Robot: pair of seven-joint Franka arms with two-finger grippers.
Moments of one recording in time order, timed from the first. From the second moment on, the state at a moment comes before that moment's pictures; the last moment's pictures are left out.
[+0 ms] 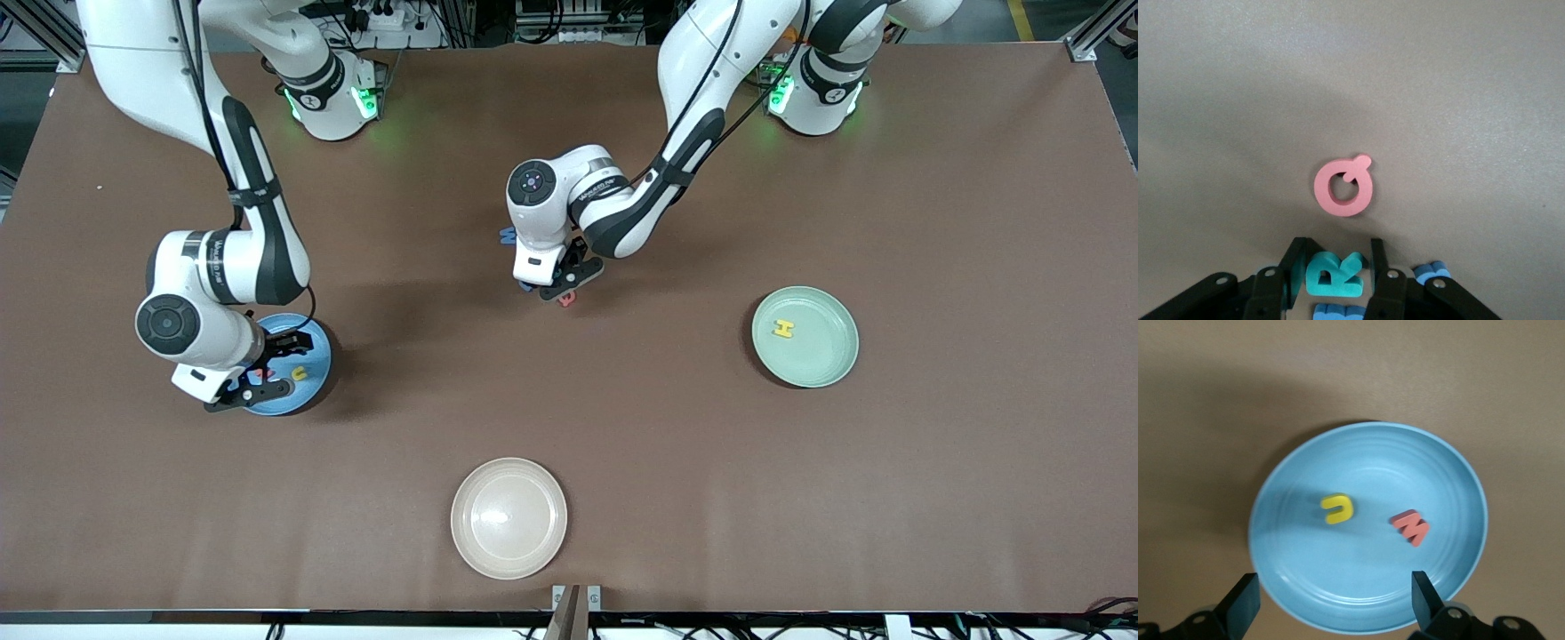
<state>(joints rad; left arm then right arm) -0.77 0.81 -0.23 -1.54 0.21 2.28 -1.61 0.42 0.48 -0.37 -1.89 0.04 2.17 -0.19</state>
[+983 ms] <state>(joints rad) -0.77 0.82 -0.22 -1.54 0.21 2.28 -1.61 0.62 0.47 -0.37 -1.89 0.18 2.19 0.13</state>
